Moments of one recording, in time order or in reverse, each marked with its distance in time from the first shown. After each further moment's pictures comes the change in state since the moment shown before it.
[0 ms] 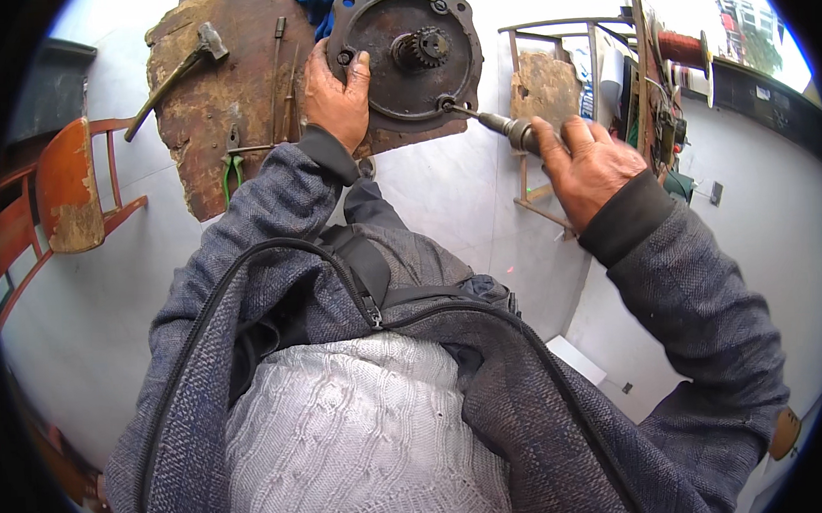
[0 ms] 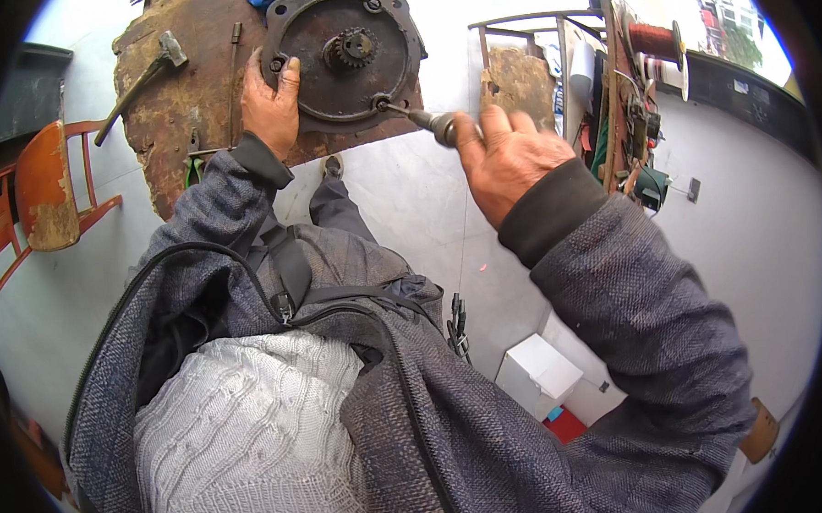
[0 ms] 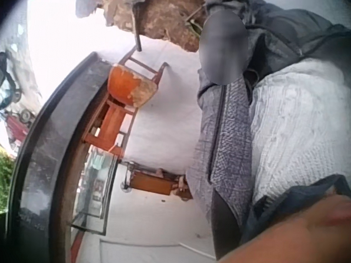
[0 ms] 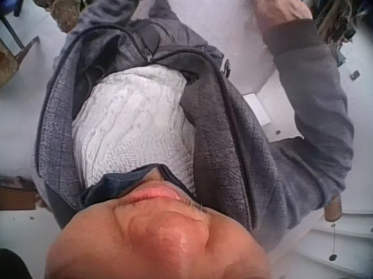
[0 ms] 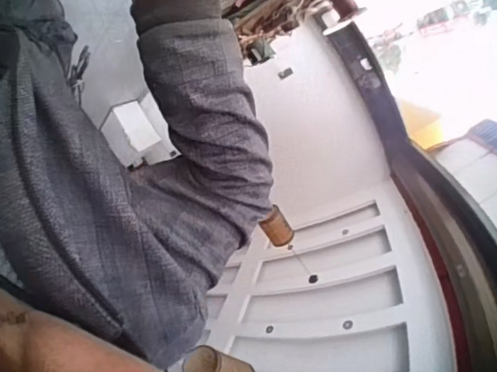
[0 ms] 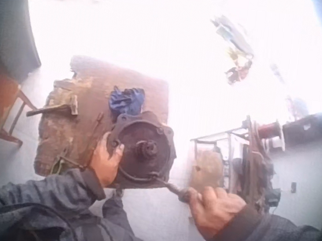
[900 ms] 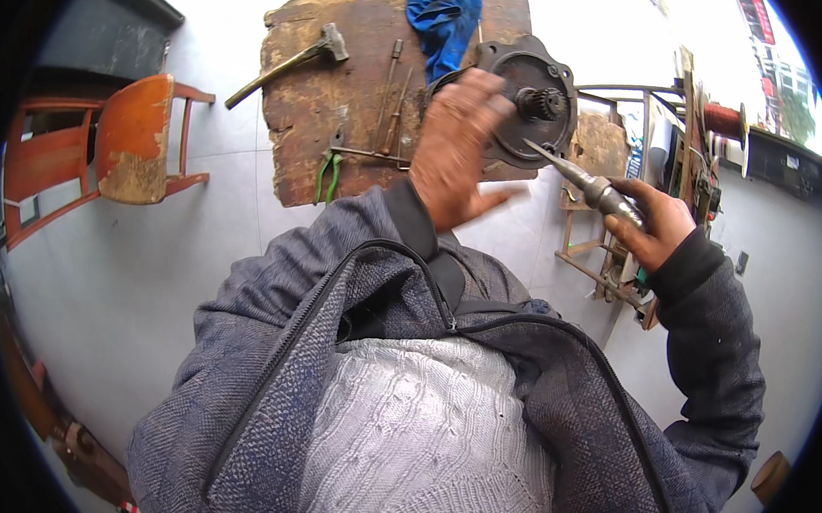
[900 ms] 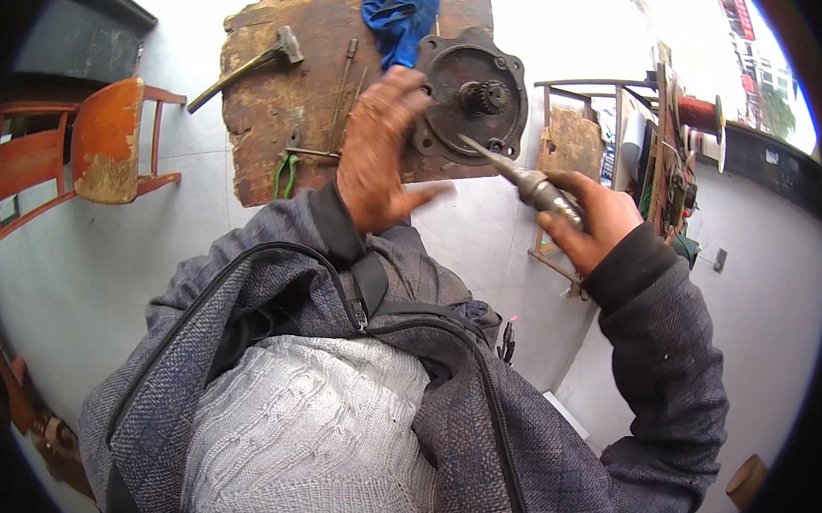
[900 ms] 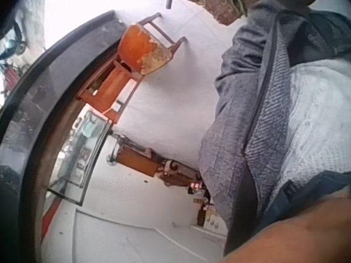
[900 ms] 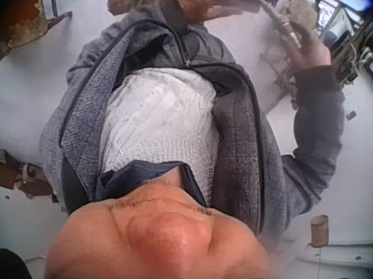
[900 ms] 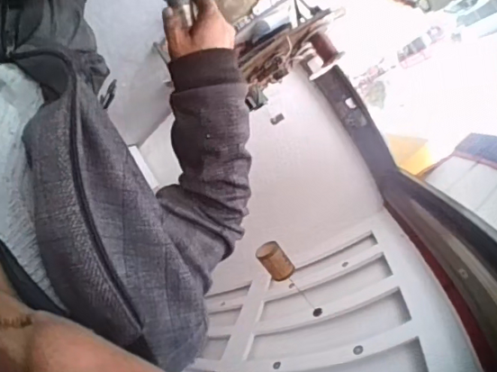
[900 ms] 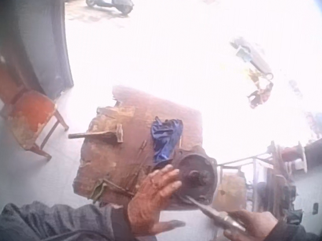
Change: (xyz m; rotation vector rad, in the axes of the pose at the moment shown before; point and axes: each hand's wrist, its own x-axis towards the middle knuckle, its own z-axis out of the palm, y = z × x) left_hand -0.025 0.086 -0.110 0.168 -0.270 0.615; right_hand 0.009 -0.034 -0.073 0.891 -0.079 0.376
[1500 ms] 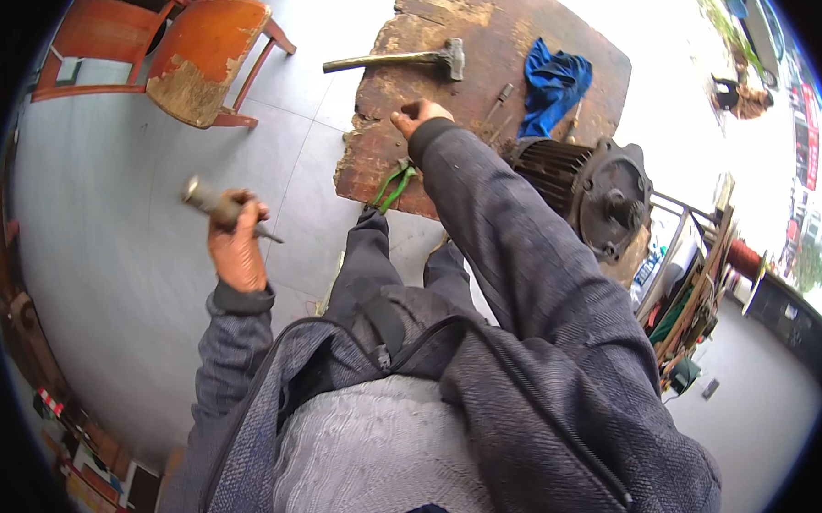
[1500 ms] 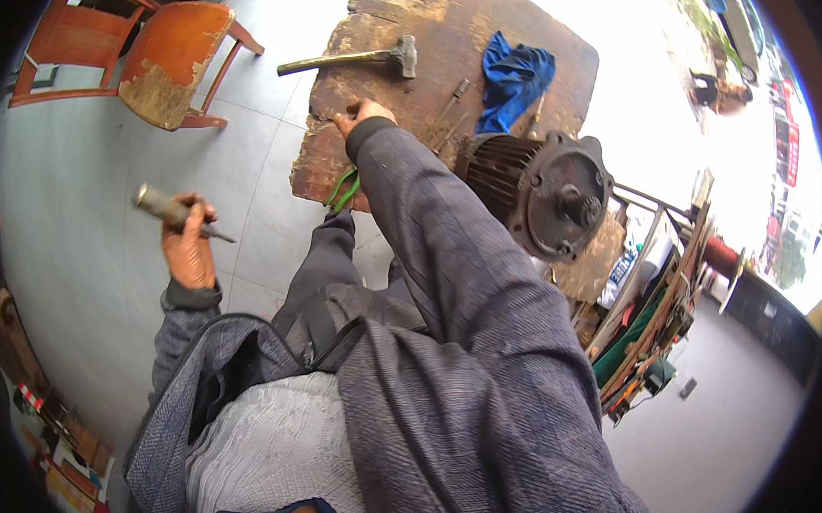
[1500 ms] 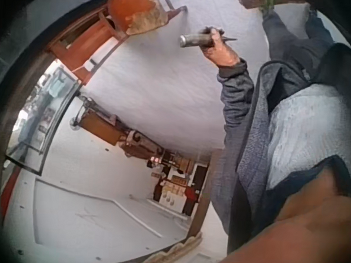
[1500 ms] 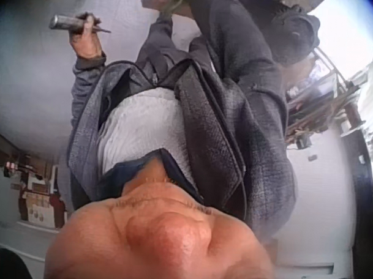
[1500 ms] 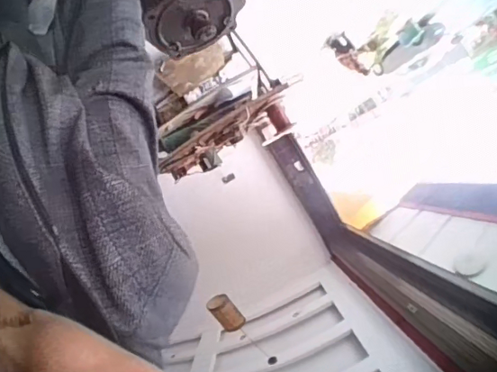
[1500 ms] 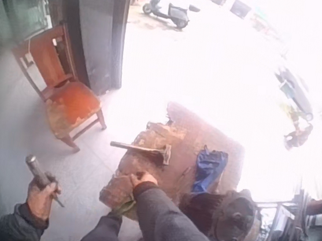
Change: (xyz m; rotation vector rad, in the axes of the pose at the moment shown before) left_hand -0.231 -0.023 -0.241 -0.315 1.019 -0.902; right_hand 0.324 -0.265 0.298 0.244 -0.009 -0.343
